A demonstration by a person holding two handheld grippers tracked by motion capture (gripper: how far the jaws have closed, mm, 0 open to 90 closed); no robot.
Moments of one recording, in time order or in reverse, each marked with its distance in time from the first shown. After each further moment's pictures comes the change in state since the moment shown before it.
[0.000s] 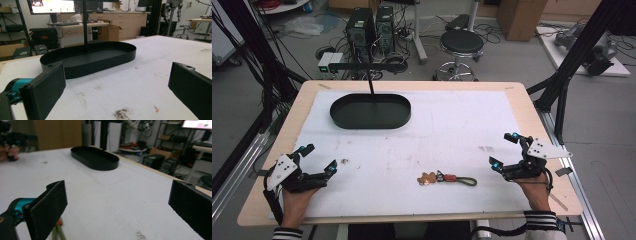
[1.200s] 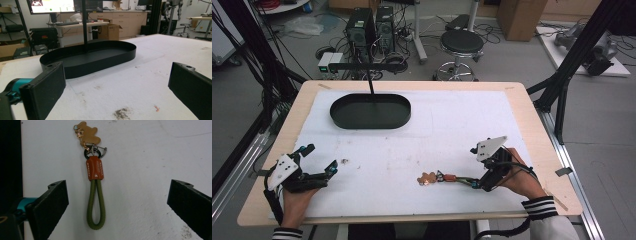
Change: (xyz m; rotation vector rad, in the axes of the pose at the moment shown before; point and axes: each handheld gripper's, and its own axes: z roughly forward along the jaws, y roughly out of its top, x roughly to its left) left arm -0.001 0.000 0.001 0.008 -0.001 0.005; right arm 0.039 0.030 0.073 0.644 0.327 -0.304
